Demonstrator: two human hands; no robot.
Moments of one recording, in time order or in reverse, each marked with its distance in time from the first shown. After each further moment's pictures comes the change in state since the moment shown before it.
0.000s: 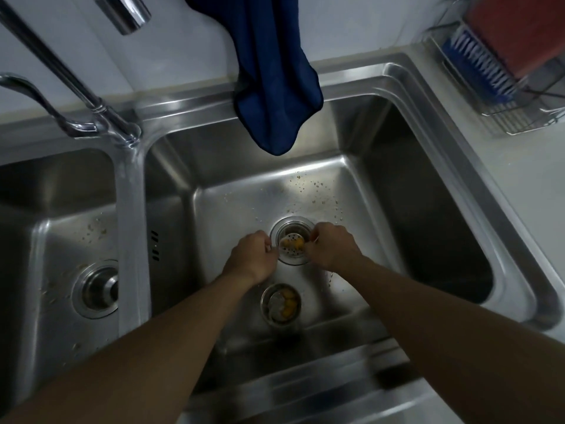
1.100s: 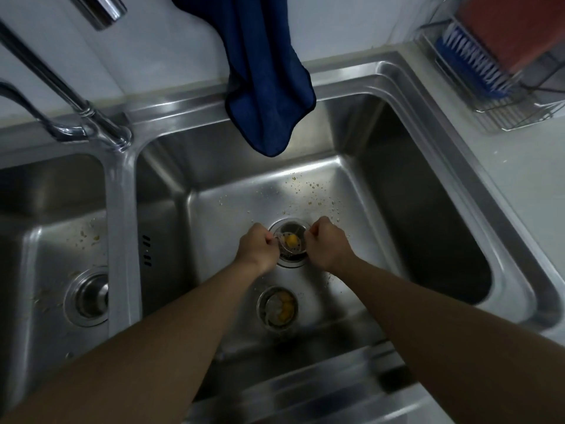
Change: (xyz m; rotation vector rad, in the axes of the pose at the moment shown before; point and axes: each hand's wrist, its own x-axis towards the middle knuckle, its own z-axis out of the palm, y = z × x) left_hand 0.019 0.019 0.008 -0.202 0.004 -0.067; right_hand 0.009 0.004 0.009 0.258 0.077 -0.005
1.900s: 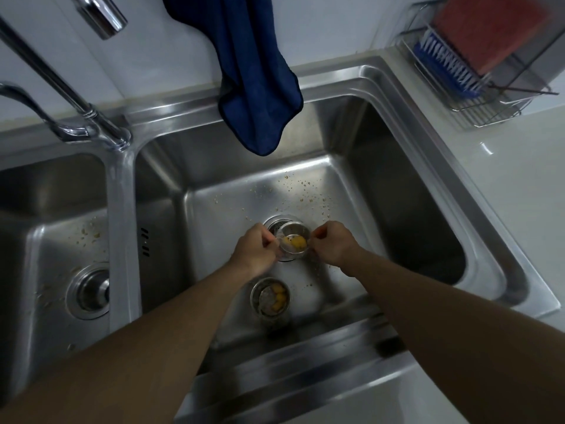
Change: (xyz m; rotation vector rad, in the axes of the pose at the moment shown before) left_hand -0.029 0.003 0.000 -0.079 -0.049 0.113; right_hand -0.019 0.016 -0.026 0.164 -0.080 0.153
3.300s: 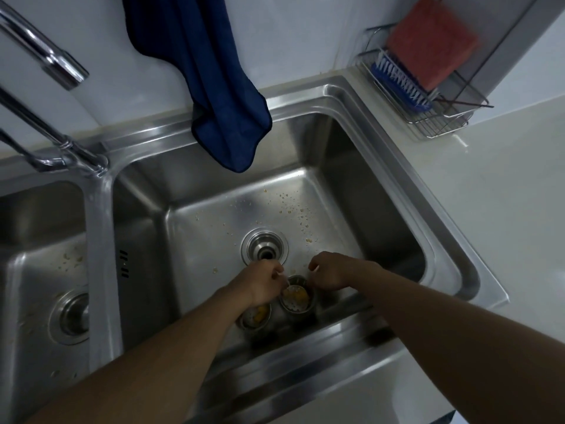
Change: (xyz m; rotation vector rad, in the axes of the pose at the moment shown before) left_hand -0.024 0.024 0.024 0.351 -0.373 0.080; right_hand -0.022 0.023 -0.045 -0.566 -0.404 -0.022
